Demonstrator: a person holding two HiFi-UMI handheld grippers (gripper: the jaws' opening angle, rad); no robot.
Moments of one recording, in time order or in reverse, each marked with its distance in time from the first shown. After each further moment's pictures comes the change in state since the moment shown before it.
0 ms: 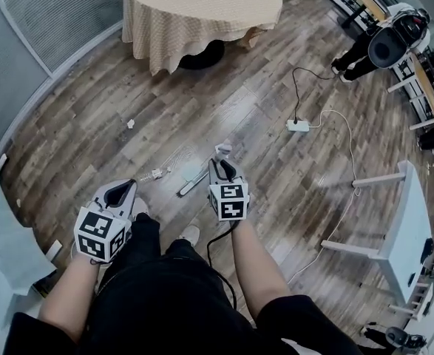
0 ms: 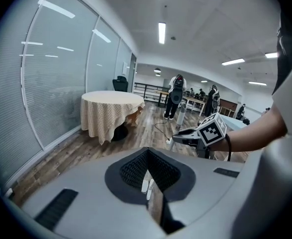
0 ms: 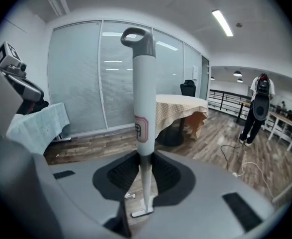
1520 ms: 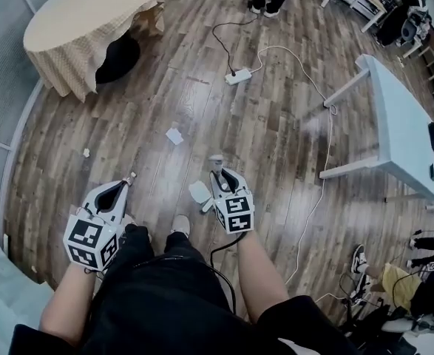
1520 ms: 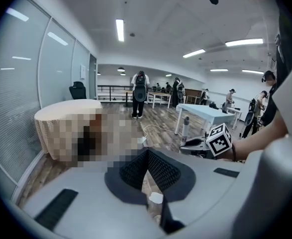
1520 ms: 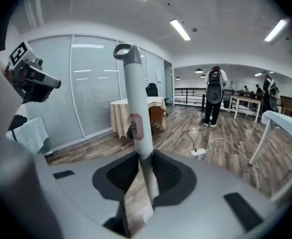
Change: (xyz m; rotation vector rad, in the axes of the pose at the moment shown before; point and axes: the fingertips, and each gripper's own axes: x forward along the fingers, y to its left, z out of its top) left arm 0.043 -0.235 0.026 0.291 0.008 -0.303; right arm -0.223 -0.134 -0.168 0.249 -0.063 -0.263
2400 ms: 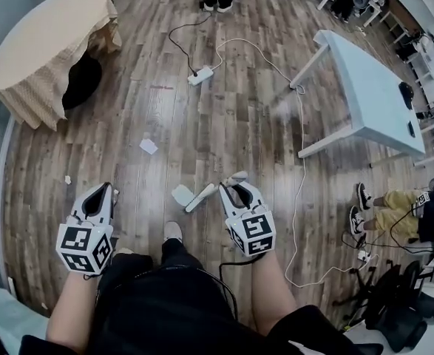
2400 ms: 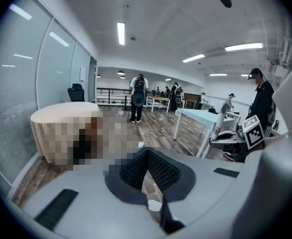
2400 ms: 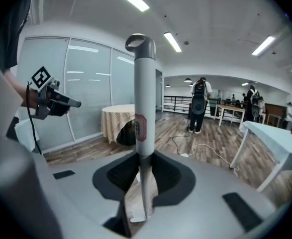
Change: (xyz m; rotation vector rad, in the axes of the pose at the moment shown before) left arm 0.017 -0.008 0.031 -0.020 -0.054 -0.019; right arm -0.133 -0.030 0.035 -0.014 -0.058 -0.142
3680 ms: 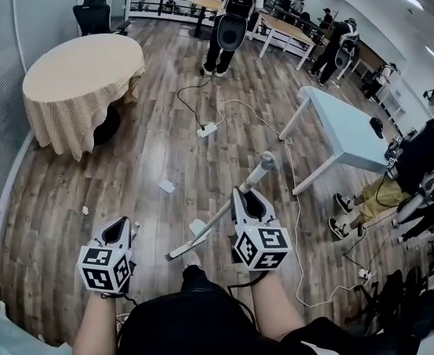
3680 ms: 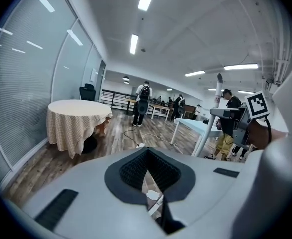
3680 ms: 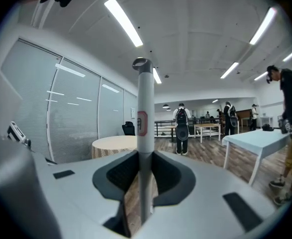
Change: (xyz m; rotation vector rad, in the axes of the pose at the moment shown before) left arm -0.230 0.120 -0.076 -0.110 -0.066 -0.051; right arm -0.110 0.239 0.165 0.164 -0.316 -0.270
